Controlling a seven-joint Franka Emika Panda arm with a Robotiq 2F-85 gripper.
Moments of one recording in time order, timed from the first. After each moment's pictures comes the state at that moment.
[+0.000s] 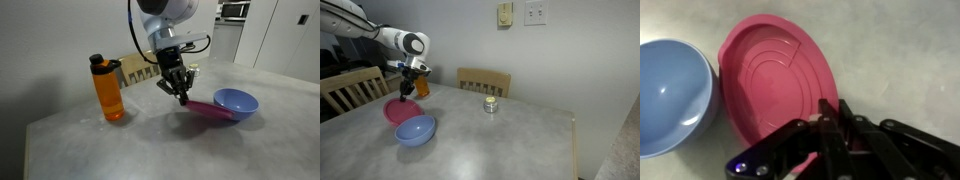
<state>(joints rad) 0.21 0.99 0.05 -1.01 0.18 1.43 0.45</state>
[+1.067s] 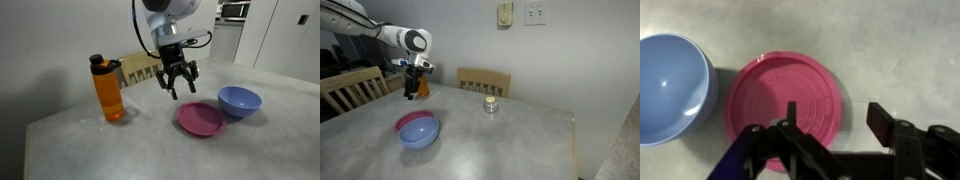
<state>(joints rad) 0.20 0.98 0.01 -1.00 0.17 1.46 0.48</state>
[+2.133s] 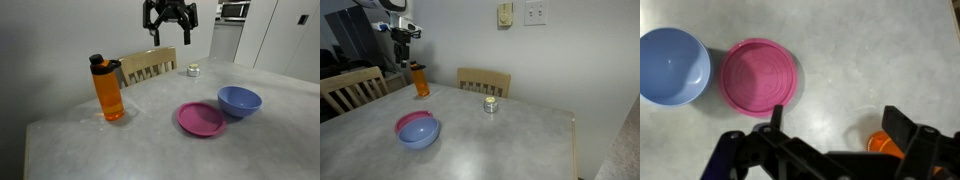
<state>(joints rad) 0.22 0.64 0.02 -1.18 0.20 1.60 0.48</state>
